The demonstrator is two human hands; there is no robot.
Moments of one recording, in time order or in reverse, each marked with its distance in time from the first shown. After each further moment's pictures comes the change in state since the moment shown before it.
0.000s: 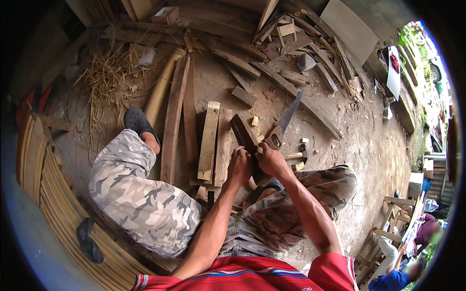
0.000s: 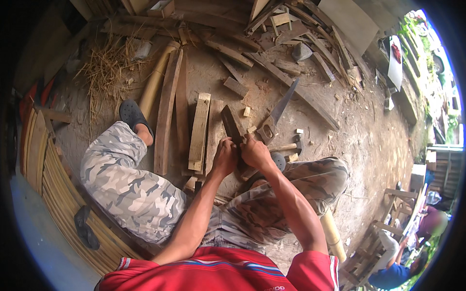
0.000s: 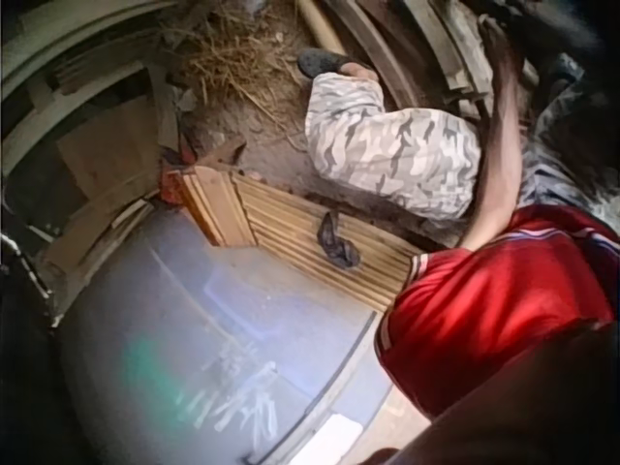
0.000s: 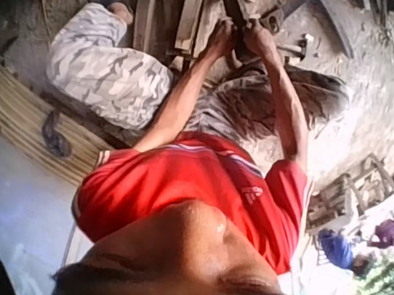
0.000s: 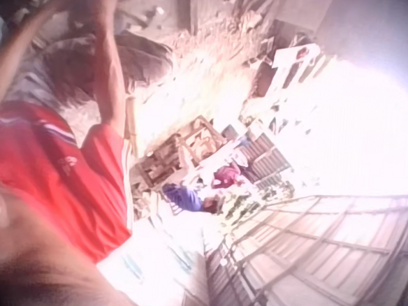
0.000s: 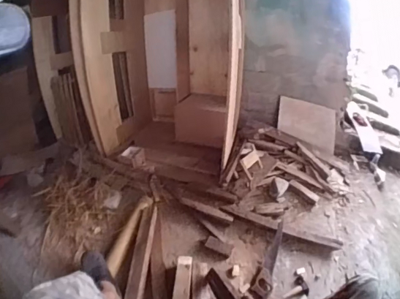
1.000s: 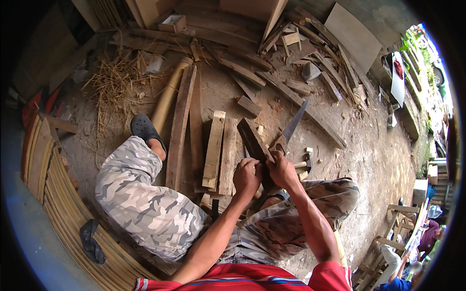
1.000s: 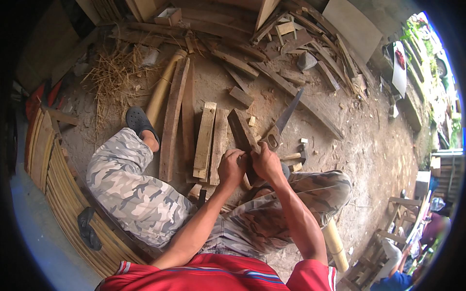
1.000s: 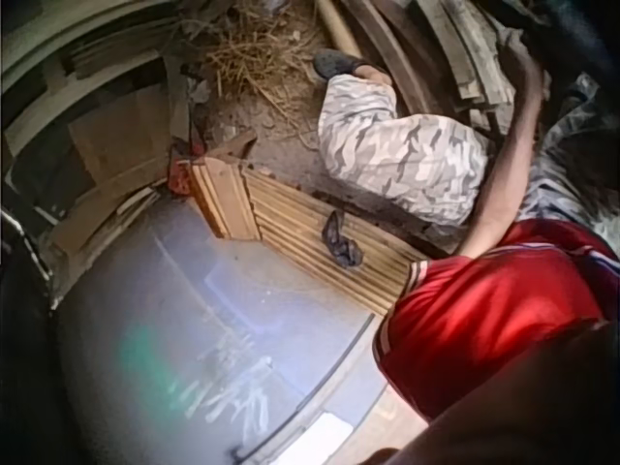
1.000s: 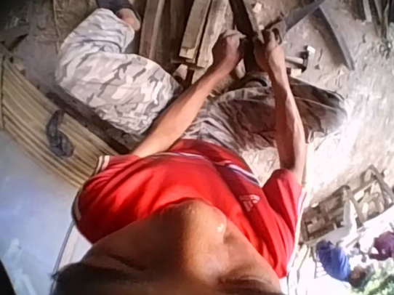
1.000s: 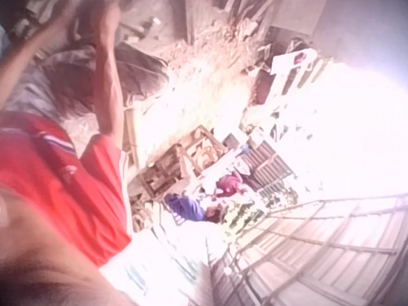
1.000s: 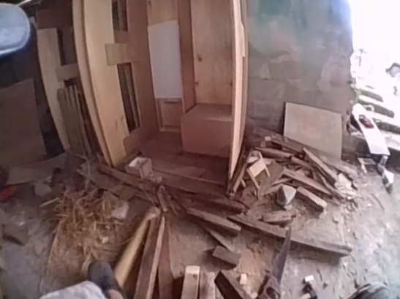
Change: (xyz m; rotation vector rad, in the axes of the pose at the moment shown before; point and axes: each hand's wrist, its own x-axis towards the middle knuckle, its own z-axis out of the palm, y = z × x) left_hand 0.002 0.062 -0.035 -0.145 0.103 -0.229; right_hand -0.017 0.003 -0.022 0.122 0.111 0.041
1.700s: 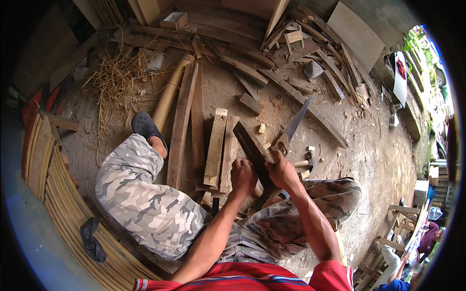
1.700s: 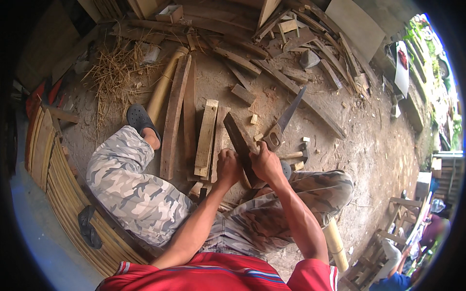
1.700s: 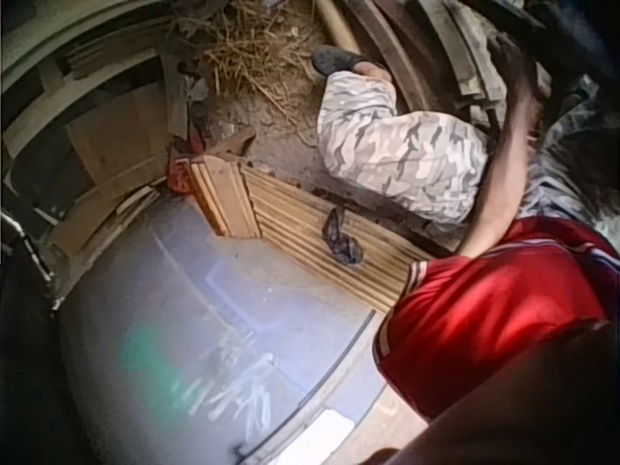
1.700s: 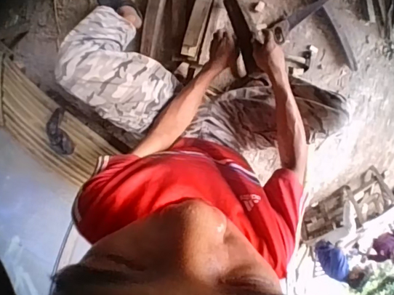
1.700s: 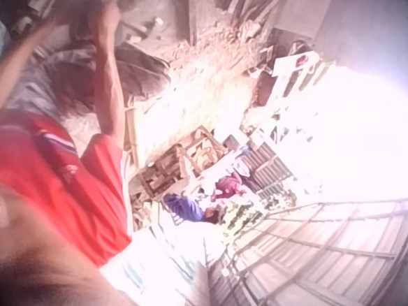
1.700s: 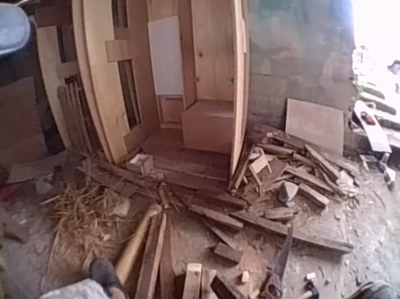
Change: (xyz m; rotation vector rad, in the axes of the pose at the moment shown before) left_hand -0.003 -0.046 0.013 0.333 -0.068 0.027; right_hand -0.004 -0.005 0.003 -0.023 -0.036 -0.025
